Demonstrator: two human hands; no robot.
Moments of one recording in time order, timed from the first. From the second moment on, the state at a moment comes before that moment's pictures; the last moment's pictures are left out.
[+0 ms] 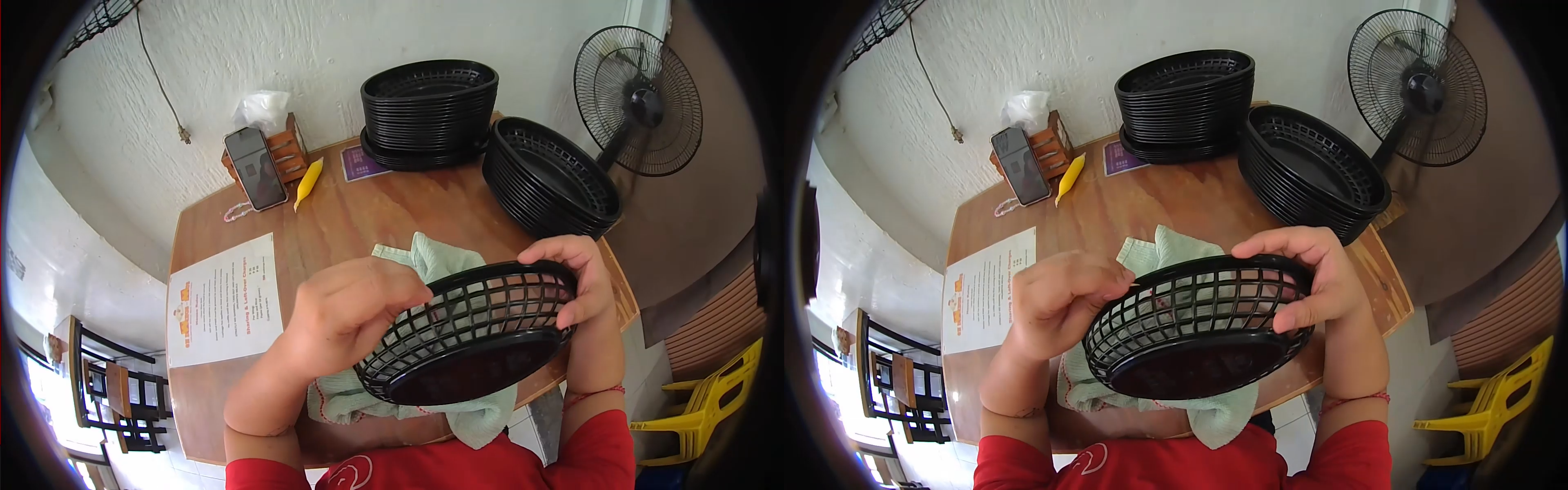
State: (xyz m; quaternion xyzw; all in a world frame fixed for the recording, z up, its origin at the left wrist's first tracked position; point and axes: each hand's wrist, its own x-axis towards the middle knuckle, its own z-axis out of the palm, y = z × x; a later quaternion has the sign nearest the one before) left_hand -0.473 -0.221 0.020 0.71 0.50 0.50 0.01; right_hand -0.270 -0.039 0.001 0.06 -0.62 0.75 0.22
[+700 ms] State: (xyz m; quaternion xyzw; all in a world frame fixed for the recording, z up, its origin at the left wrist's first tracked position) left_hand -0.462 -0.206 0.022 0.75 0.44 0.50 0.02; right_hand -0.271 -0.054 0.007 0.08 -0.65 0.74 0.18
